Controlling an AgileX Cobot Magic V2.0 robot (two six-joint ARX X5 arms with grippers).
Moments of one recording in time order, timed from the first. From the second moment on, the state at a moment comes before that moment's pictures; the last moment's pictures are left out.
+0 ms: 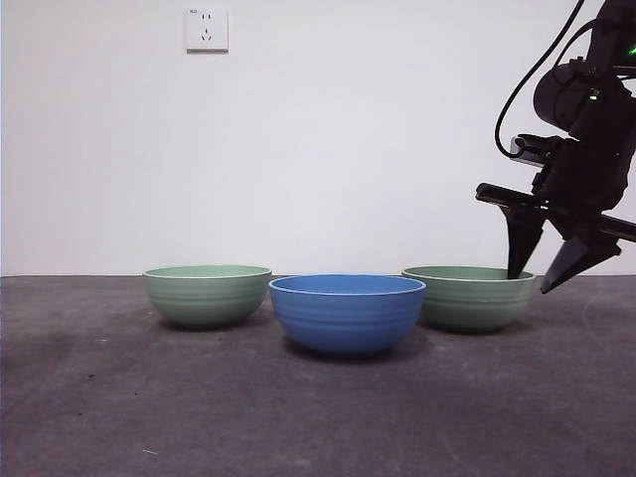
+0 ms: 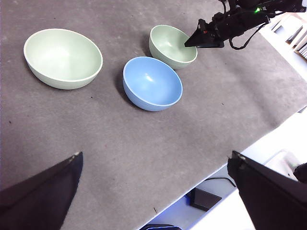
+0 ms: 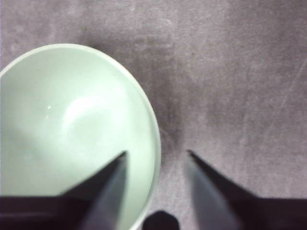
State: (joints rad) left arm 0.06 0.61 0.98 -1.10 0.70 0.10; right arm 0.11 1.85 1.28 -0.47 -0.18 0.16
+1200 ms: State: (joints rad) left arm 0.06 0.61 0.98 -1.10 0.70 0.10; right arm 0.29 1.58 1.29 -0.58 -0.23 0.13
